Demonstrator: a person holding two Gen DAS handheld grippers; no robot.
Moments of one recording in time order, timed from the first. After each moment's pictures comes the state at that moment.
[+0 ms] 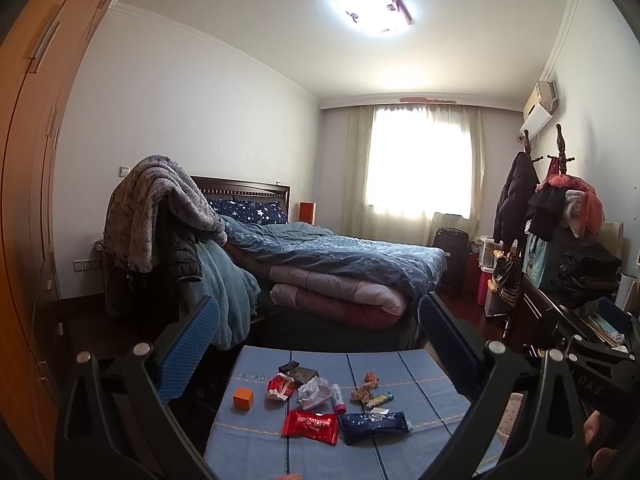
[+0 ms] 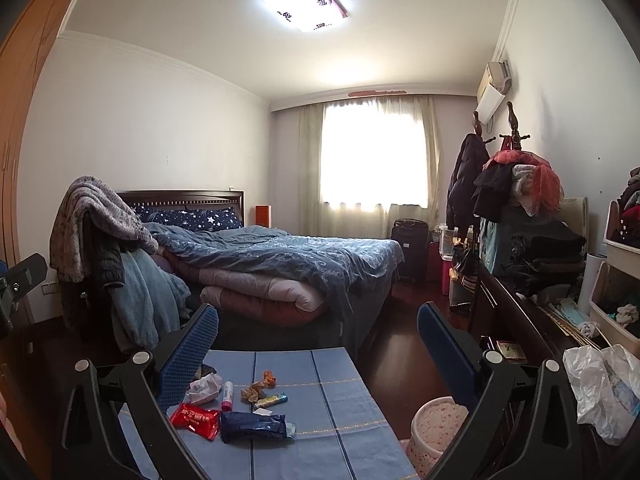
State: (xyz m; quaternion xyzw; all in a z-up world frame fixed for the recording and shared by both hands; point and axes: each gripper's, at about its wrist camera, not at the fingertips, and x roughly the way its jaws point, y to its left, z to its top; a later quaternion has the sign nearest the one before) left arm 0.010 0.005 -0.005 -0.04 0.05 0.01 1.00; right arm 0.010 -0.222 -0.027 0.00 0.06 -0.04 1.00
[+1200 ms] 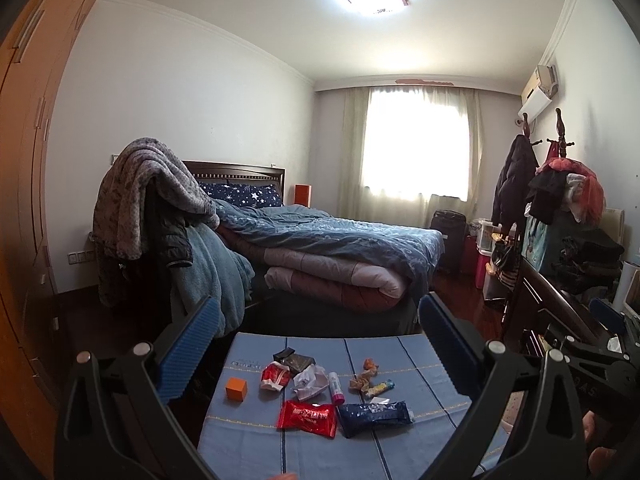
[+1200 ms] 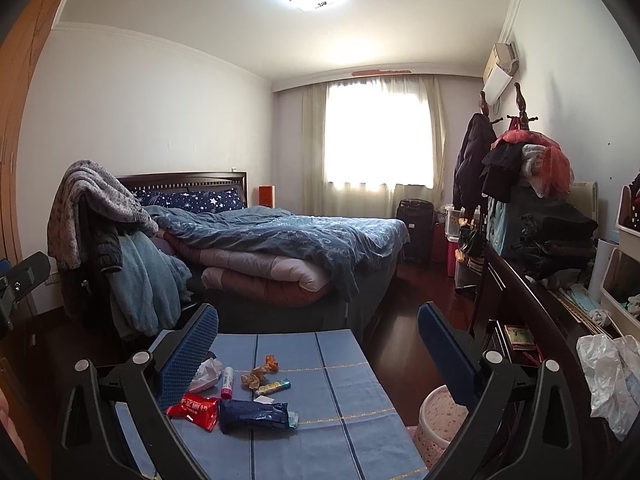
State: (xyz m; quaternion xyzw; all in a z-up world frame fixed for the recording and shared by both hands) left arm 0.046 0.002 -0.022 -0.03 0.09 0.00 1.00; right arm 0.045 -0.224 -0.049 0.01 0.10 -0.03 0.99
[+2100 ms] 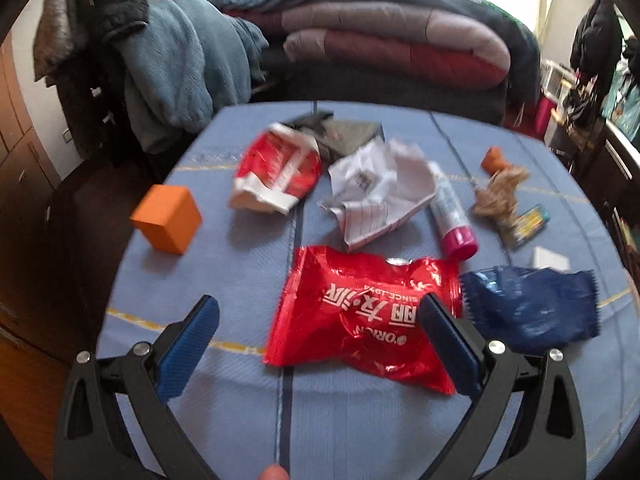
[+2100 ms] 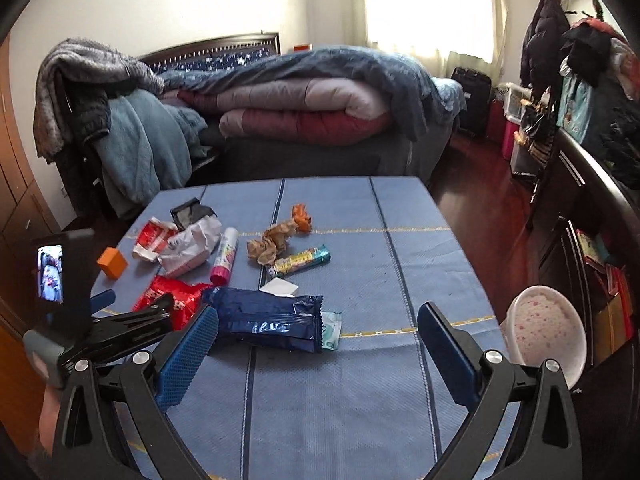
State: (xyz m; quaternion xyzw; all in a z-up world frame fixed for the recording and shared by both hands) left arm 0.302 0.021 -0.314 -0.02 0.44 0.06 0.90; right arm 0.215 -0.212 -0.222 0.01 0.37 0.05 0.93
